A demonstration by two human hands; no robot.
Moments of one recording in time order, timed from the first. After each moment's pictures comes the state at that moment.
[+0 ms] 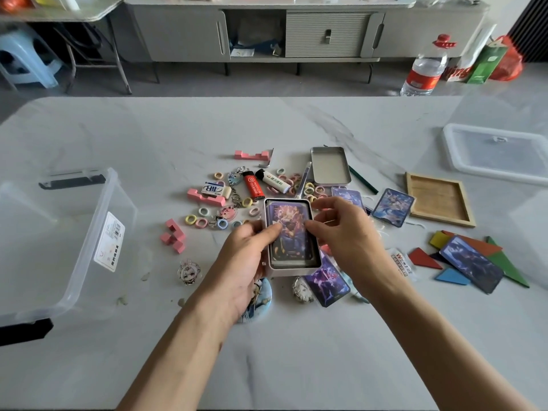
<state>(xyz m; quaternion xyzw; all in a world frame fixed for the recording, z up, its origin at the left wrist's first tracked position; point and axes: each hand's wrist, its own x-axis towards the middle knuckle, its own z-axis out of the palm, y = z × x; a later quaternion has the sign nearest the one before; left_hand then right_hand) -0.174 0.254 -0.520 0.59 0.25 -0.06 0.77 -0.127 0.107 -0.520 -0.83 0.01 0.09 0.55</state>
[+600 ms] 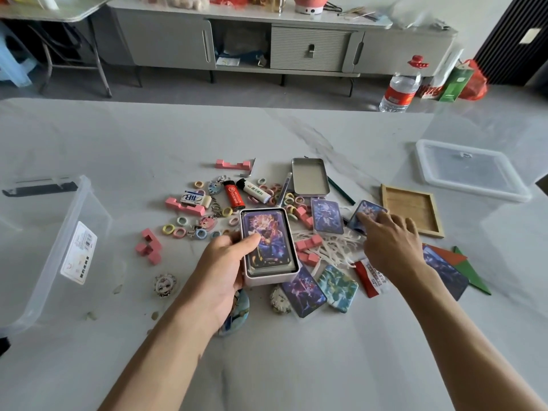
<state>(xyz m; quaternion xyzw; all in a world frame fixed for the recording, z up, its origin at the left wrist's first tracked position) -0.170 0.249 -0.518 0.57 0.28 -0.06 0.77 -0.077 0.001 -0.556 -1.00 -0.03 0.04 -0.05</state>
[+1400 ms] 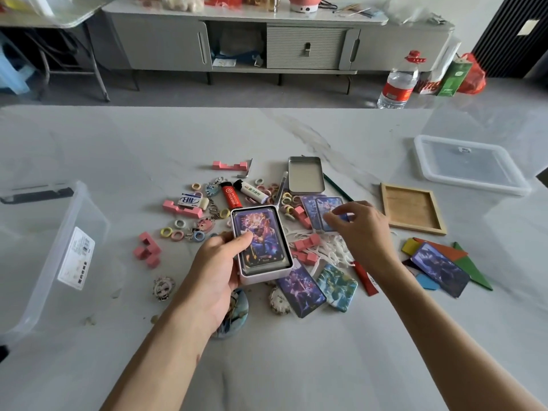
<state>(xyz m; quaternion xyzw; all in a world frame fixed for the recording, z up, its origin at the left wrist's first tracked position) -0.166 0.251 -0.520 0.55 0.29 -0.05 0.78 -0.082 0.045 -0.541 -0.93 0.04 -0.03 0.36</state>
